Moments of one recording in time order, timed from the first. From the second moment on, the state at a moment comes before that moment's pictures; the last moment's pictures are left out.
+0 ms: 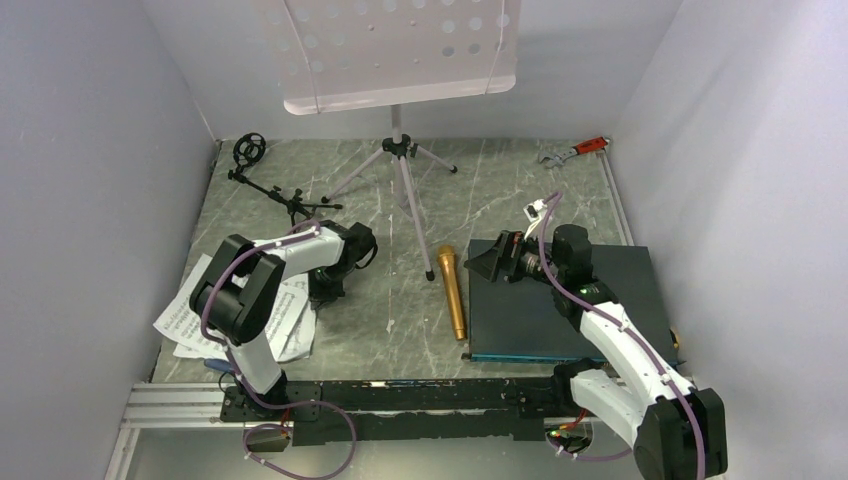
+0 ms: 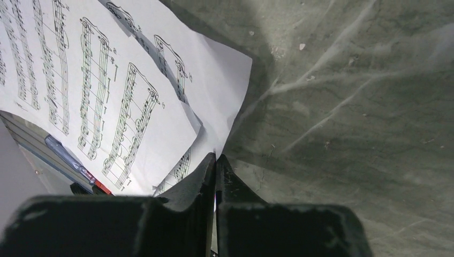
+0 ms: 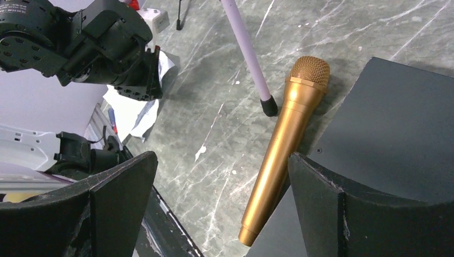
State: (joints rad) left arm -0.55 1.74 1.01 -1.00 -0.49 -0.78; right arm 0.24 0.91 0.51 0.02 -0.62 0.50
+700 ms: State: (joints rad) left arm -0.67 1.73 1.06 -0.69 0.00 -0.73; right arm 0.24 0.92 0.53 0.02 -0.62 0.50
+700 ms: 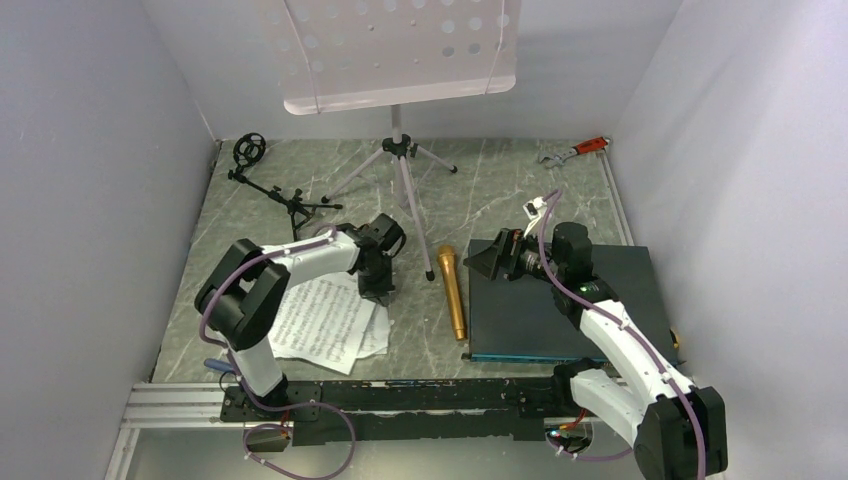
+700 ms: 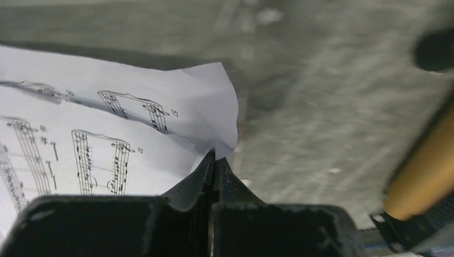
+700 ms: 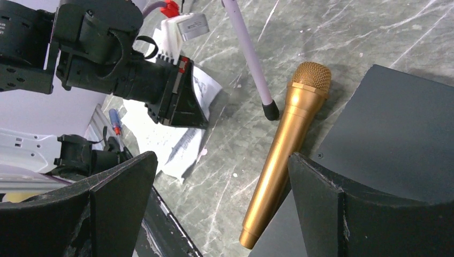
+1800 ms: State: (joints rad) left arm -0.50 1.28 0.64 -0.12 0.40 -0.83; right arm 0.48 1.13 0.58 0.01 -0.55 0.48
